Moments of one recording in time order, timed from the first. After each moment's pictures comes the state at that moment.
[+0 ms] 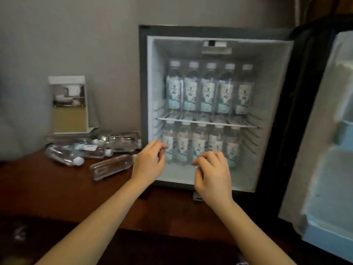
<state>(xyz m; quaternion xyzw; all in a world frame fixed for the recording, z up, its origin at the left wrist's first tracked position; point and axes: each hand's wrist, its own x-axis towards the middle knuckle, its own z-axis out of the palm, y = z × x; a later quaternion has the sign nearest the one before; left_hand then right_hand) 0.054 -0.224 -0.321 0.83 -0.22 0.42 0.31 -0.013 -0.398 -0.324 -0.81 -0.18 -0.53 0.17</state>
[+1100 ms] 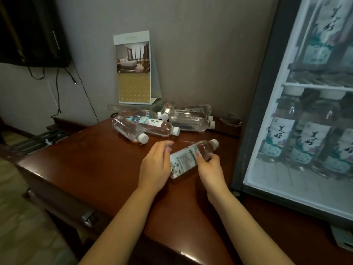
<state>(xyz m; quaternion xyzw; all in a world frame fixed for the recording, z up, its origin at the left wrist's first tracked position) 0.139 -0.038 -0.424 0.85 -0.03 0.39 0.35 0.152 -0.177 -0.404 -0.75 0.04 0.03 0.66</state>
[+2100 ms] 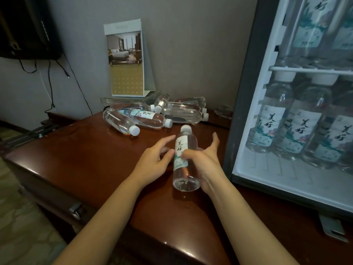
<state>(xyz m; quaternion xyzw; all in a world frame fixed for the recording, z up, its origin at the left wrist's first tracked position) 0.144 -0.044 -0.431 0.87 -0.11 0.20 0.44 0.142 -0.194 -0.388 -0.66 0.00 0.10 0.75</state>
